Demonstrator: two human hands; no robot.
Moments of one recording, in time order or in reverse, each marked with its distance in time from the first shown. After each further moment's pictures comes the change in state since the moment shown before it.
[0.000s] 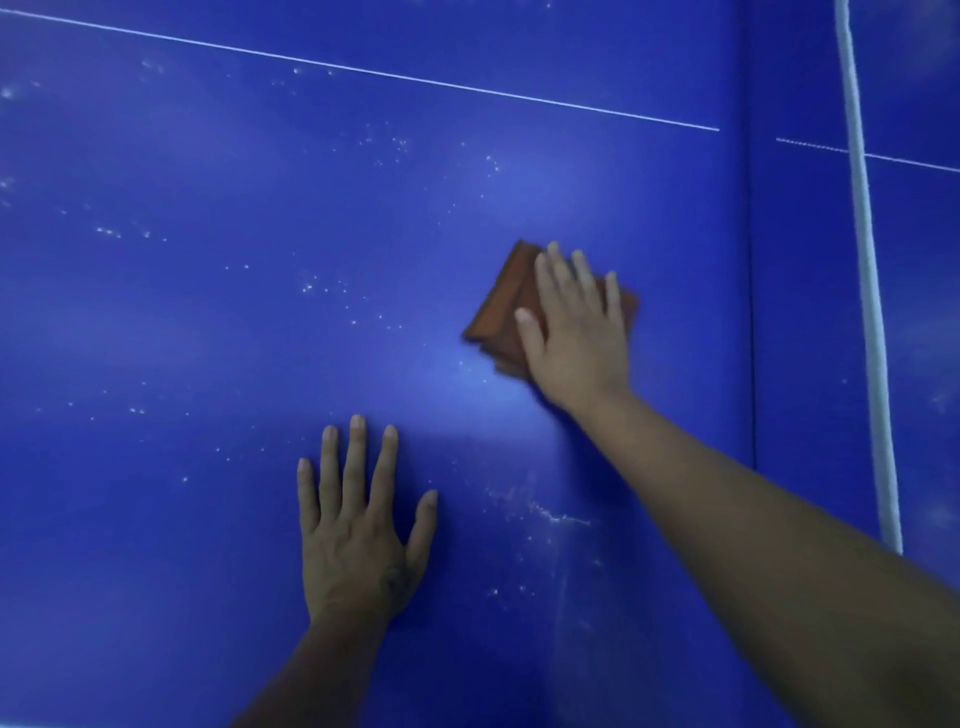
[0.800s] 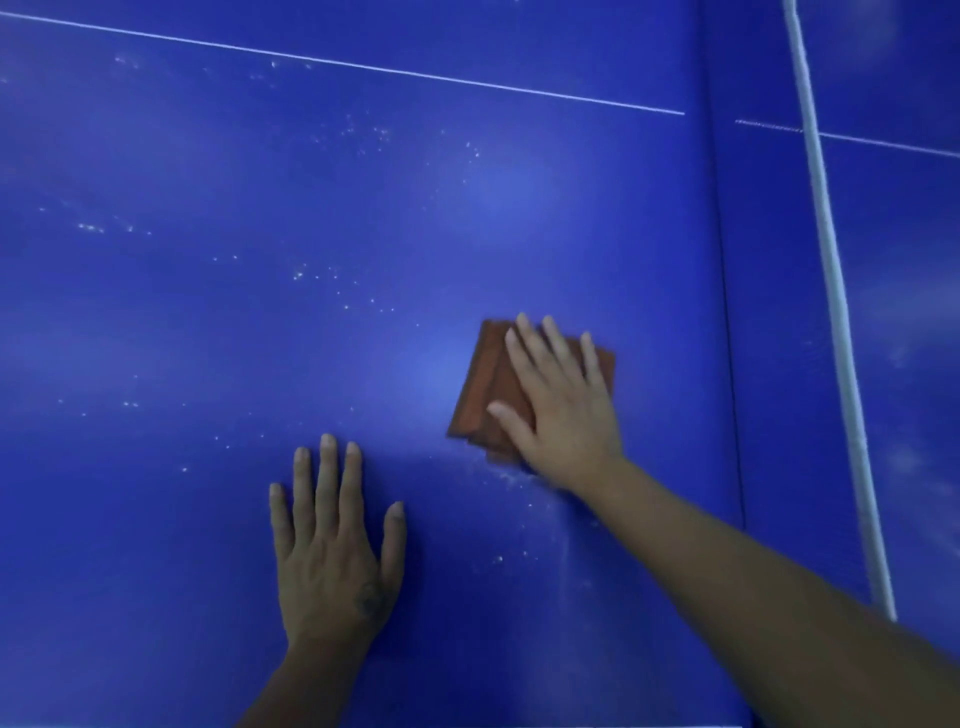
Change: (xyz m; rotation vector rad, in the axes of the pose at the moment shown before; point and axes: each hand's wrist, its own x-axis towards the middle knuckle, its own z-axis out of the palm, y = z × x) left_hand -0.034 -0.027 -0.010 -0.003 -0.048 -0.047; right_hand -0.105 -0.012 0.006 -0.020 -0.013 -0.161
